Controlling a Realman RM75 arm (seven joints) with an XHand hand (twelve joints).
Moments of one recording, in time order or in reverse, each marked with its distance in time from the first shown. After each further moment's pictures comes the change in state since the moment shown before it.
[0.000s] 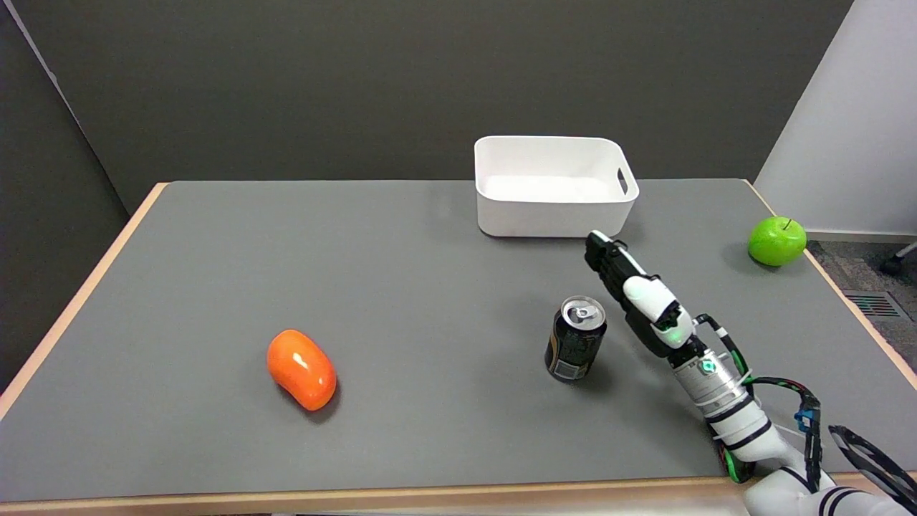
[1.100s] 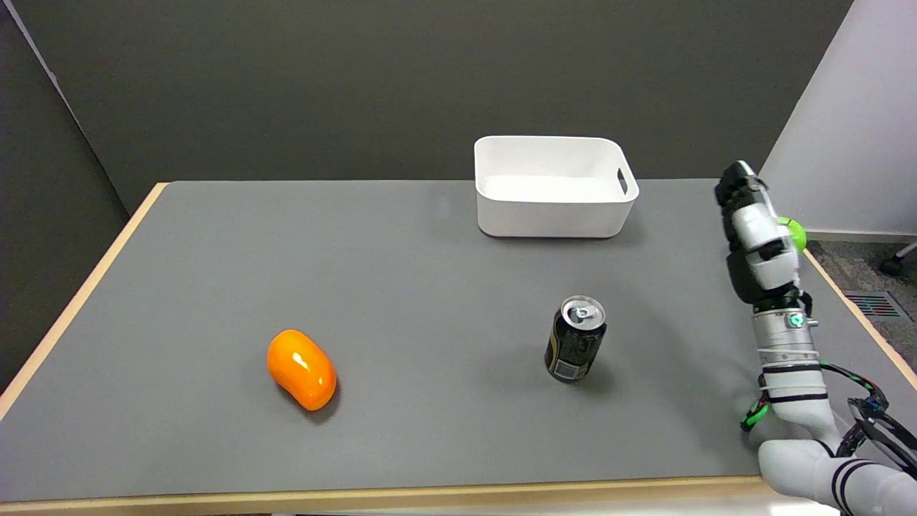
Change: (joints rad) arm 0.056 0.055 0.061 -0.054 0.429 0.032 0.052
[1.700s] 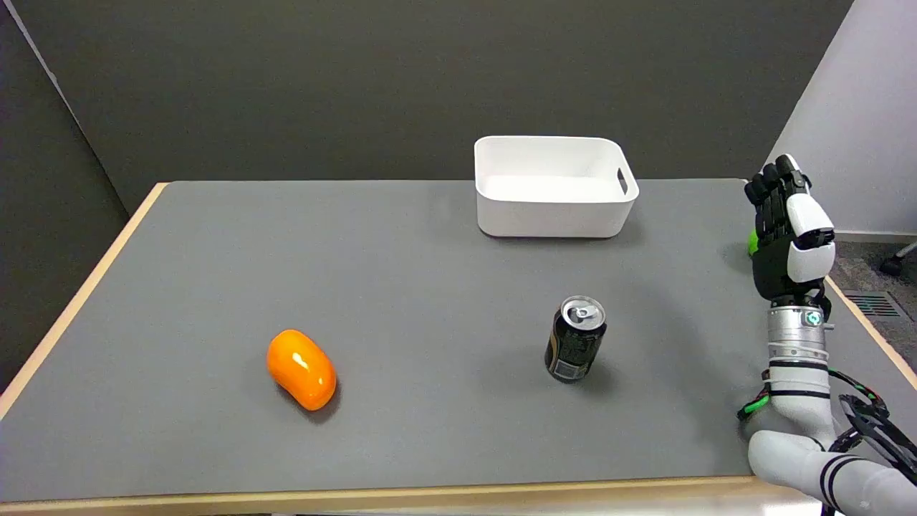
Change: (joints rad) arm 0.025 -0.020 -0.002 -0.009 0.176 -0.003 -0.026
